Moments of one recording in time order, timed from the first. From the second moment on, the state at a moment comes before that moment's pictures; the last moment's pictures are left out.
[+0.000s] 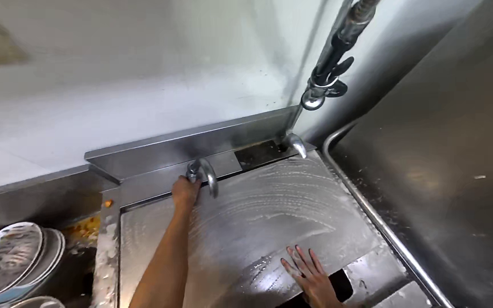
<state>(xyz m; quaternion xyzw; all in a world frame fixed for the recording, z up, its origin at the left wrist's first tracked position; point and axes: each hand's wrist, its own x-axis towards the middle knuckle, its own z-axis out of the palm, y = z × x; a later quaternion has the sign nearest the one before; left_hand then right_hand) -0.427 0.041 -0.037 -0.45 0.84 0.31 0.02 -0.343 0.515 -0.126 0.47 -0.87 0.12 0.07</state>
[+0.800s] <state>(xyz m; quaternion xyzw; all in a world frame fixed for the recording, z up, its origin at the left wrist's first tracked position) -0.481 0.103 -0.065 -0.07 -0.09 0.87 -0.48 -0.339 0.513 -0.122 0.47 -0.88 0.09 0.05</state>
